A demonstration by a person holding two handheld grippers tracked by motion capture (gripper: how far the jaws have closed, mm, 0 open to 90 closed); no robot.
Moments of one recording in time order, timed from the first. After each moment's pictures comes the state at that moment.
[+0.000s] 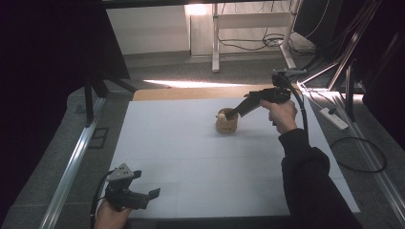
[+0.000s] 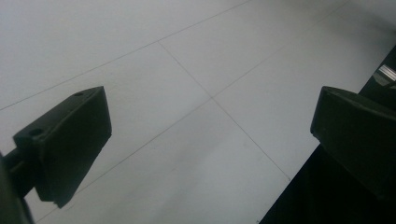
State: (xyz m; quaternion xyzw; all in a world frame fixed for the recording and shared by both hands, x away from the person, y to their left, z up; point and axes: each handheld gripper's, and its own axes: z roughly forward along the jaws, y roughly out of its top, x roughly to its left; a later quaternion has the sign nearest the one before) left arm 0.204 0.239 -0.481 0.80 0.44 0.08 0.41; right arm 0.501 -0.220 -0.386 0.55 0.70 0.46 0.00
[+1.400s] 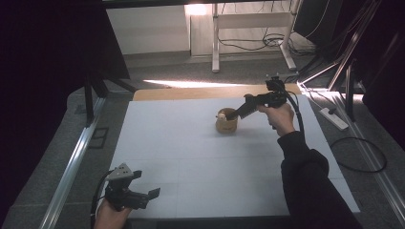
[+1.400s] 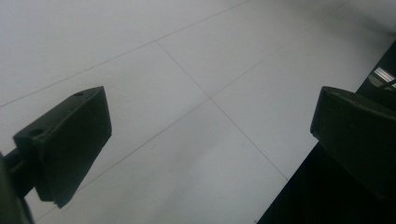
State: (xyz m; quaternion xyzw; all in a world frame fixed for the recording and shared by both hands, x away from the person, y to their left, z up) left arm 0.205 0.240 -0.481 0.79 0.44 0.07 0.42; right arm 0.499 -0.210 -0.399 0.52 0.74 0.43 0.06
